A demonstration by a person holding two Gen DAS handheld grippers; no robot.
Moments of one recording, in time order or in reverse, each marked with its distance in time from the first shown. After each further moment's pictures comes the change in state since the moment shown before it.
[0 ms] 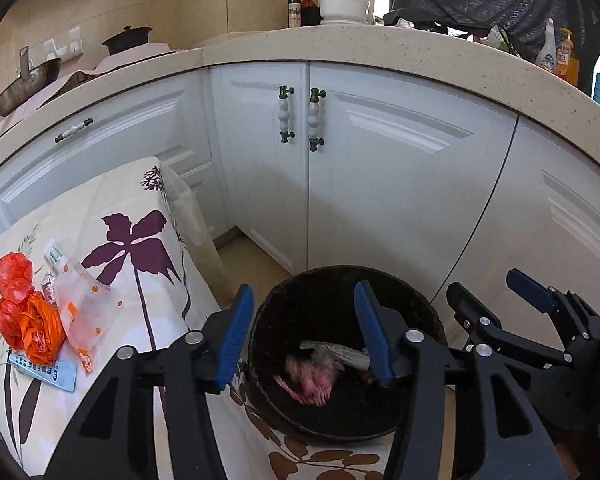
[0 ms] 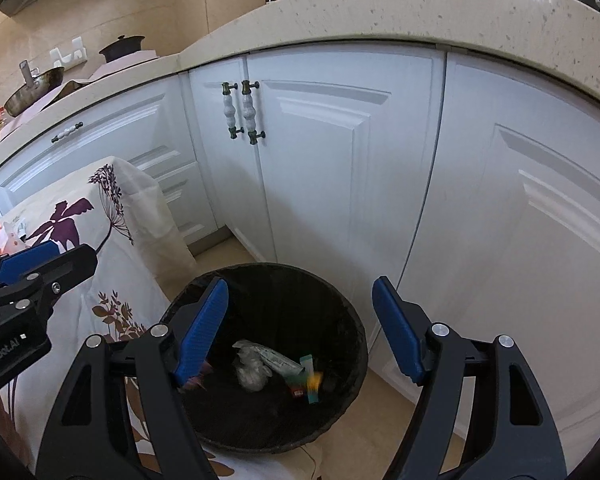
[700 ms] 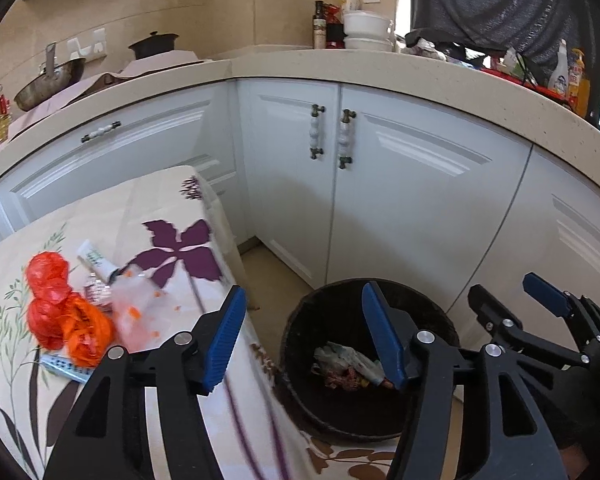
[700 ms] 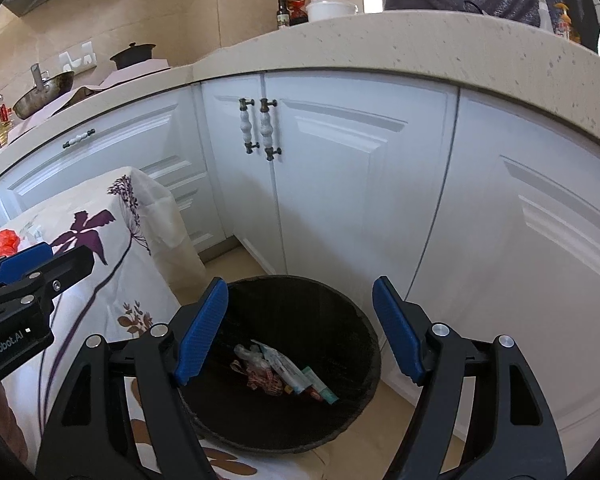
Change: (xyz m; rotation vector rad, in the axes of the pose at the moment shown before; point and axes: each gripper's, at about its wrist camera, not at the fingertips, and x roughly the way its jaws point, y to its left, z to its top) left arm -0.026 0.033 0.003 -0.044 -0.046 0.050; right arm -0.026 0.027 0.010 -0.023 -0.044 0.014
